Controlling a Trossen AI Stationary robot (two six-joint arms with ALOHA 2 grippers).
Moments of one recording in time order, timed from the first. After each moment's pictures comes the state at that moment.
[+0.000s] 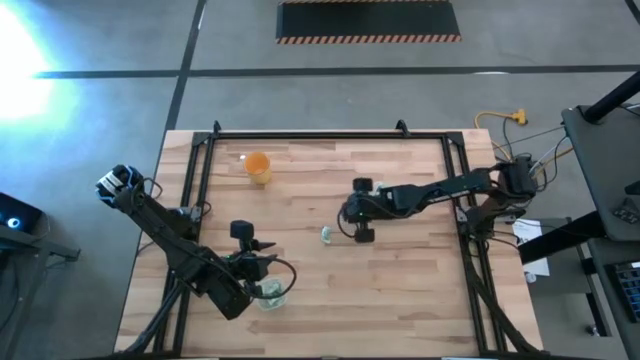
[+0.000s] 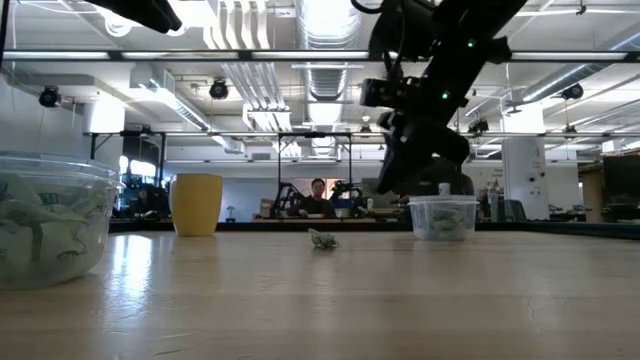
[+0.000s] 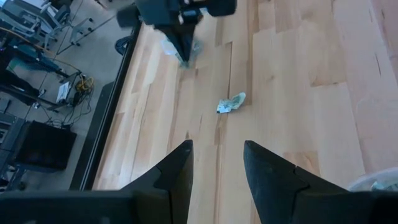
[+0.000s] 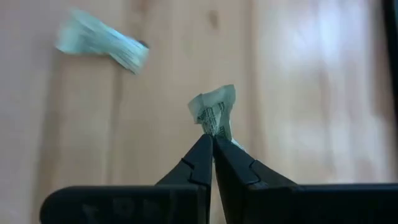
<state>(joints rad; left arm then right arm) -0.73 1.42 1.16 -0.90 -0.92 -0.46 0.00 1.67 0.99 -0.35 0.29 -0.16</state>
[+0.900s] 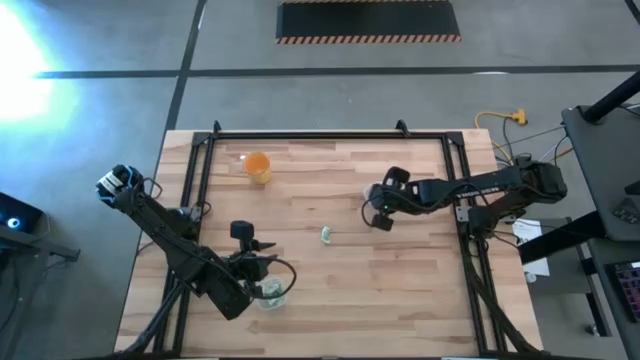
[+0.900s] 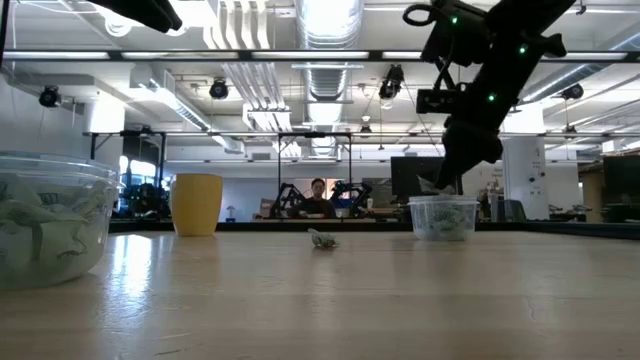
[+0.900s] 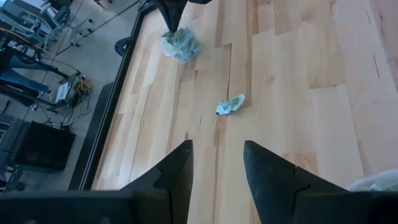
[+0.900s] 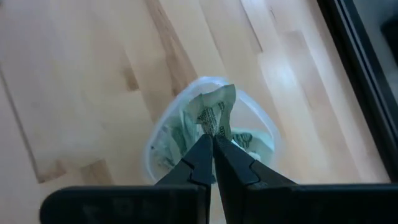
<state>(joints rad) -0.73 1.42 1.16 -0.89 -0.92 -0.46 -0.06 1.42 0.78 -0.47 0.46 0.16</state>
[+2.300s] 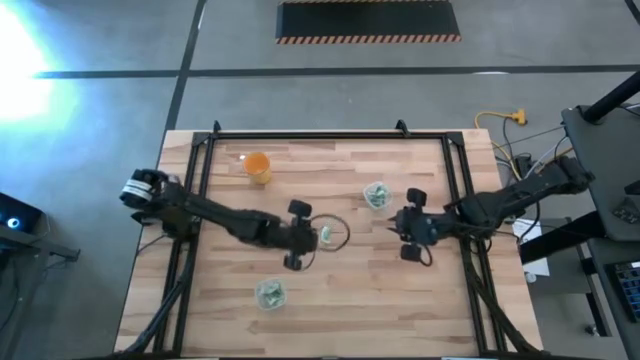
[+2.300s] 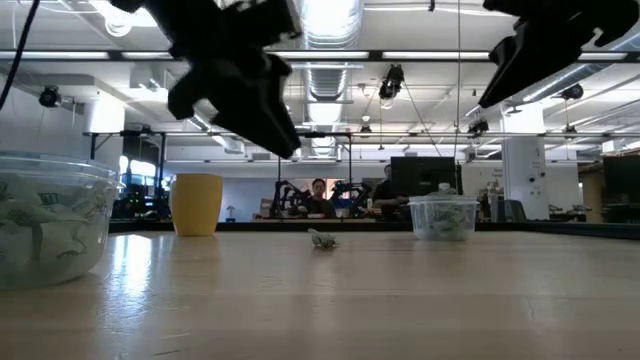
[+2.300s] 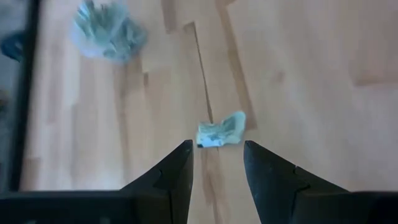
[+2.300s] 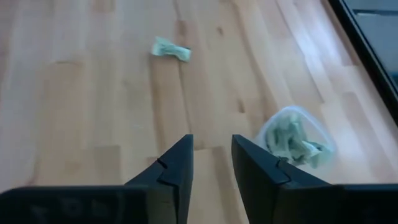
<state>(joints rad) -0.24 1.62 1.06 -0.31 -0.40 0.19 0.36 1.07 0.78 -0.64 0.46 0.34</state>
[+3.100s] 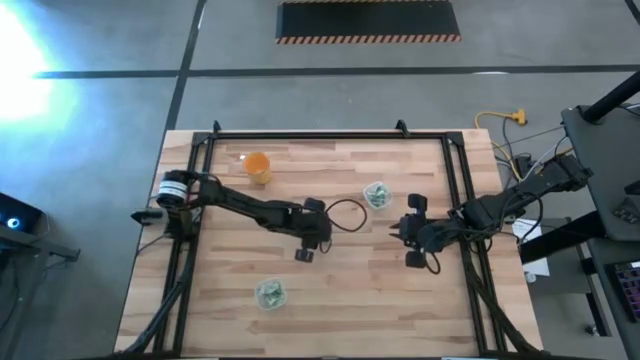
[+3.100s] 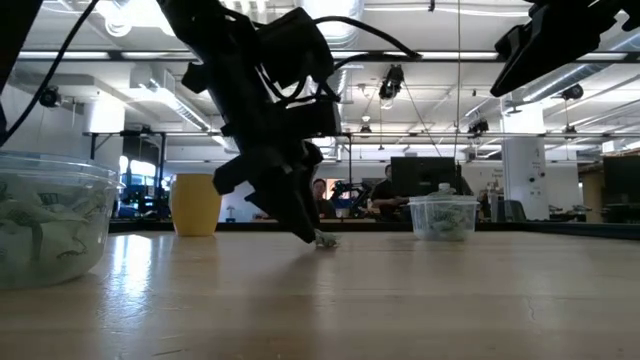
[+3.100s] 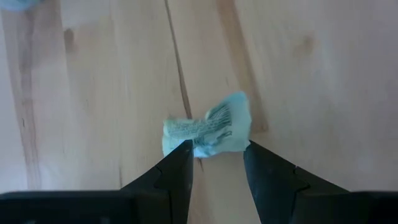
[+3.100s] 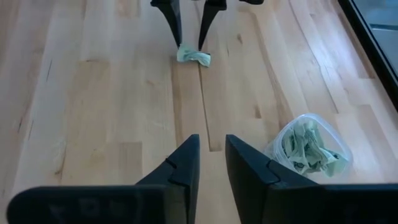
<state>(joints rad) -0.07 1.87 1.12 -0.24 -0.11 0.22 0.44 1.05 0.78 -0.64 0.47 0.34</state>
